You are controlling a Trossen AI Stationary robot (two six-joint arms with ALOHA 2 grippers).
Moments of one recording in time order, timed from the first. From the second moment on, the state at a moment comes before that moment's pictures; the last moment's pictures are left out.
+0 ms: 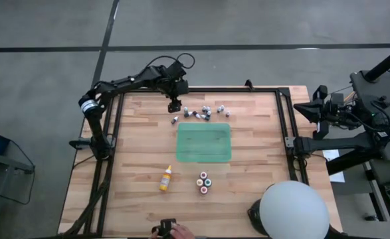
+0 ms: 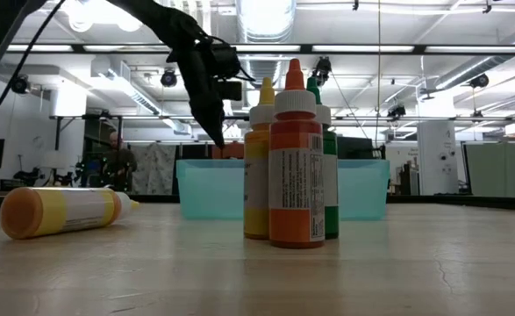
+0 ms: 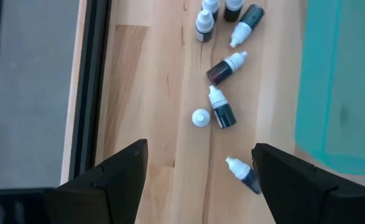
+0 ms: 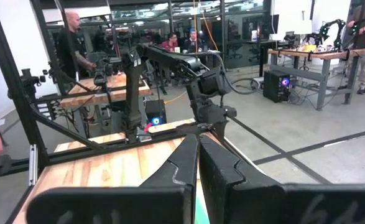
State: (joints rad) left arm 0.62 1.80 1.57 -0.87 0.09 0.52; right arm -0.01 0.28 1.01 -0.73 0.24 0.12
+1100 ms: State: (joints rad) left arm 0.60 2.05 1.69 -0.90 0.09 0.36; right arm -0.01 0.28 1.01 -0.73 0.24 0.12
